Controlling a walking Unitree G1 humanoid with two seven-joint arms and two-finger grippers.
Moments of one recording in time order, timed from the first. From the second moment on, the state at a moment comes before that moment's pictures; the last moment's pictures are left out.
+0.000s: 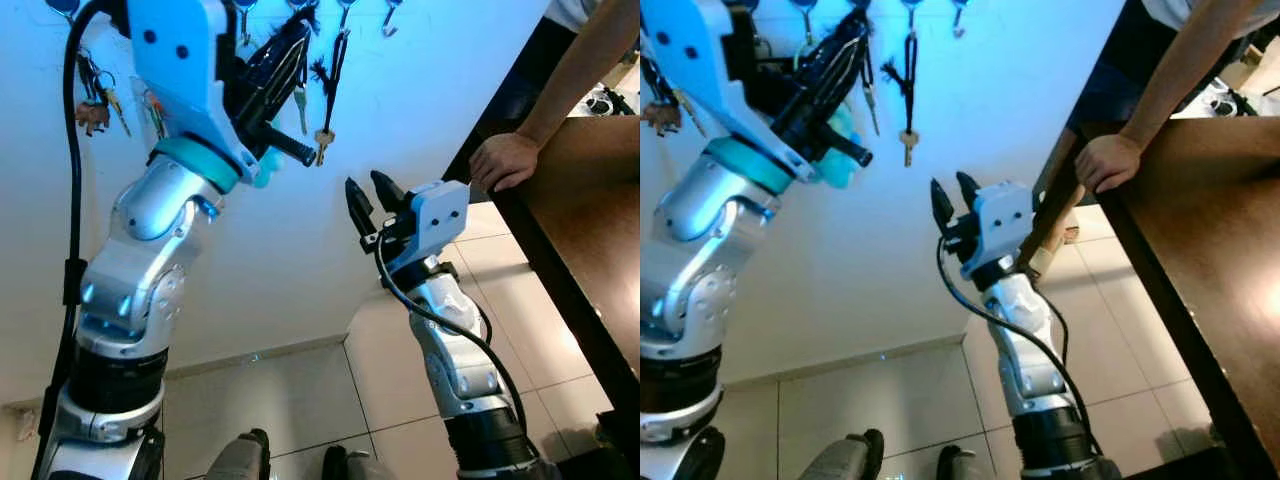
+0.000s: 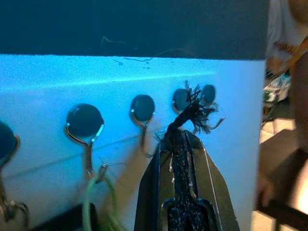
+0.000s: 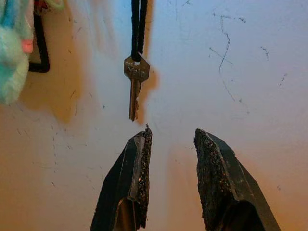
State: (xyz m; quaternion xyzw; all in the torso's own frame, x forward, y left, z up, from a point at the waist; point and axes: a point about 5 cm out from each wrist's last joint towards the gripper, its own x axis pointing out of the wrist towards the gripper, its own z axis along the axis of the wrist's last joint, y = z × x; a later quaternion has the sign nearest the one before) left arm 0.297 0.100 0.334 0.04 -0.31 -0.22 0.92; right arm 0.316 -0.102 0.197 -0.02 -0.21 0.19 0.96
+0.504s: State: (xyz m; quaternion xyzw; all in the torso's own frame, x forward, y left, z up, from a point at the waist) left arm 0.303 0.105 0.340 0.11 -0.34 -0.18 0.92; right arm 0.316 -0.102 0.195 -0.02 -0.21 0.19 0.96
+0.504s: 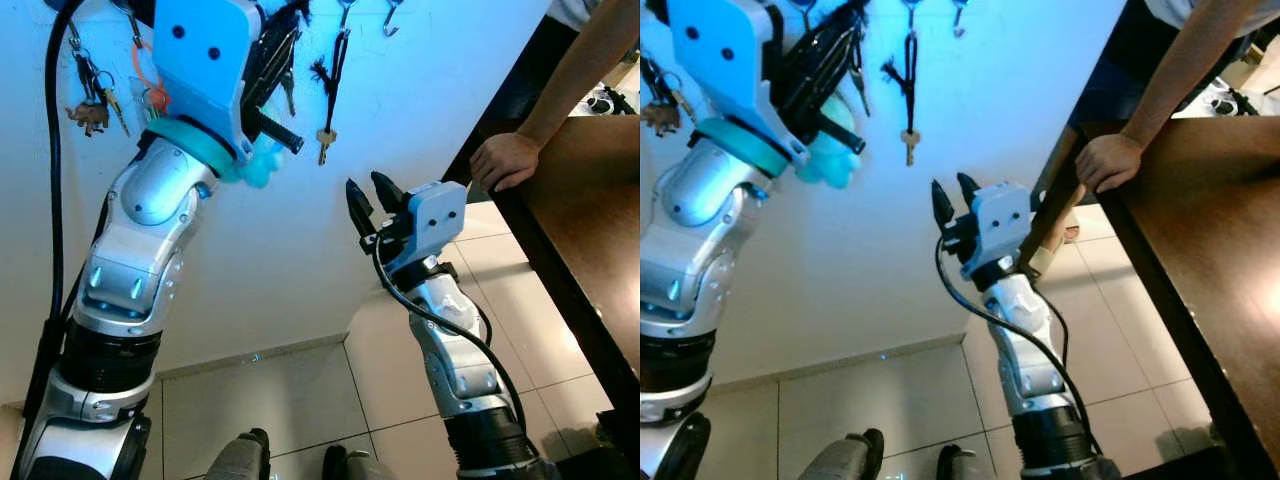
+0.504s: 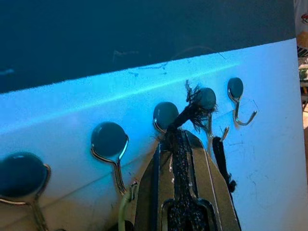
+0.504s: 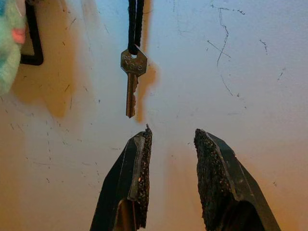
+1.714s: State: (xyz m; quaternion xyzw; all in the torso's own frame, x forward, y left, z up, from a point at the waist) left arm 0.307 0.095 0.333 0.08 -0.34 -0.21 0.91; right arm 0.320 -0.099 0.197 -0.02 -0.22 0.19 0.96
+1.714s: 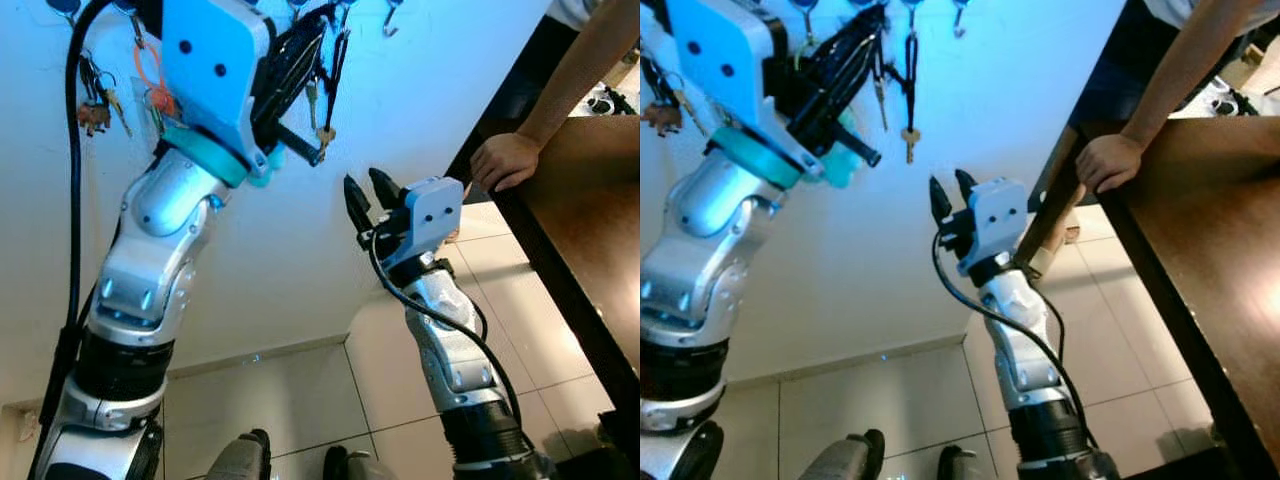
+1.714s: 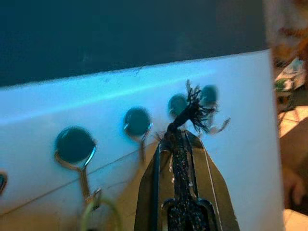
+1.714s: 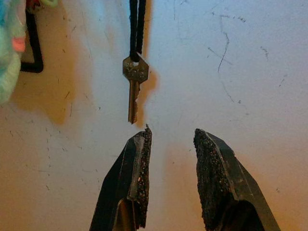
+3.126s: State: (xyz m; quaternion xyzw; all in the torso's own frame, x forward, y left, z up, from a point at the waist) left arm 0.314 0.099 0.299 0.08 -0.28 -0.24 0.93; right arm 0.321 -0.097 0.199 -0.02 -0.22 0.19 0.96
